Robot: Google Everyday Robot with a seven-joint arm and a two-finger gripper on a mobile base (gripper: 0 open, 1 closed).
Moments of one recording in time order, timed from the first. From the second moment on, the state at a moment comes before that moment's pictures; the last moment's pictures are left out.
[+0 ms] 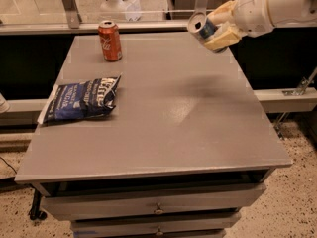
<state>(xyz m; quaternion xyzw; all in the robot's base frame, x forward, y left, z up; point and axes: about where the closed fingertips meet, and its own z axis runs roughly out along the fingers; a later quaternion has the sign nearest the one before) 0.662 -0.136 0.976 -0.66 0.57 0.07 0.49</state>
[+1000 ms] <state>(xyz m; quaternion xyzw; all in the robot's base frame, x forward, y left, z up) 0.644 -0.157 0.993 -0.57 0.58 0.12 0.57</state>
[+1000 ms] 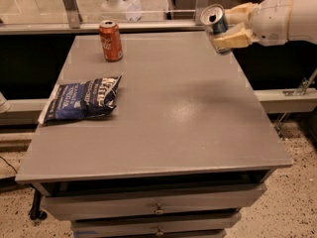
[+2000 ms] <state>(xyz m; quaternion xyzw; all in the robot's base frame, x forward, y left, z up) 0.632 -0.146 0.980 -0.43 0.58 0.27 0.64</state>
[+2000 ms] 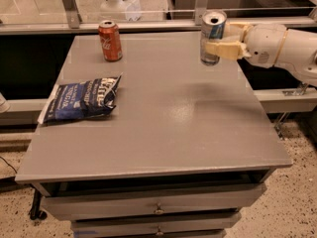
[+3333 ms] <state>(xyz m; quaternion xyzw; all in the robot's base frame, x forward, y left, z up) 0.618 -0.170 0.917 -0.38 0.62 0.33 0.60</state>
